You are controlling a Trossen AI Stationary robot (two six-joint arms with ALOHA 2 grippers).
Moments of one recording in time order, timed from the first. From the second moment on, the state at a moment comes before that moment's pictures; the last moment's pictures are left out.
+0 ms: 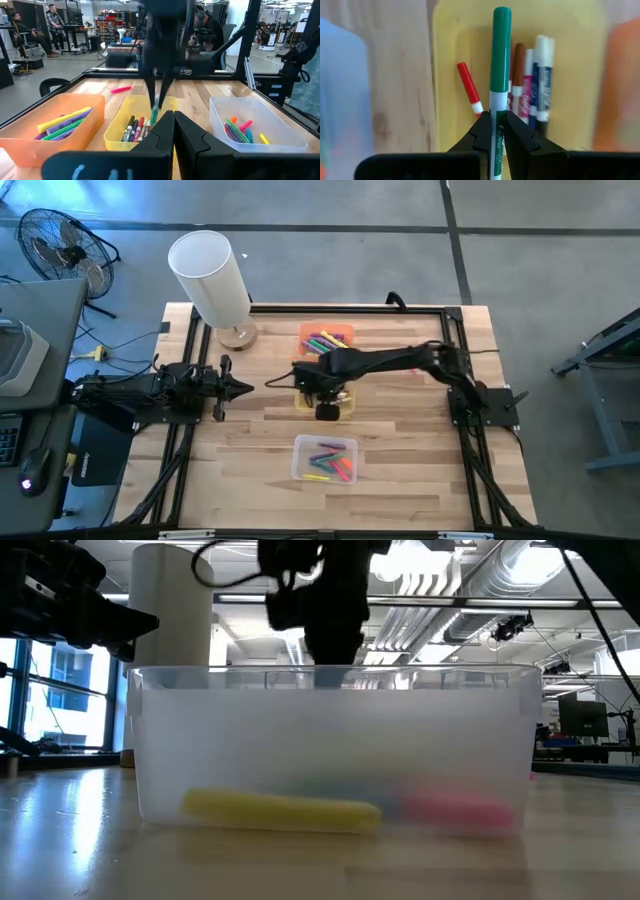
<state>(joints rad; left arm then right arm) -0.01 0.01 0.01 0.01 -0.01 -0.02 -0.01 2.16 1.91 -1.10 0.05 0.03</state>
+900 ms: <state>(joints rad) -0.01 0.01 0.01 0.01 -0.01 -0.02 -0.10 2.01 1.82 -1.00 0.01 0.12</state>
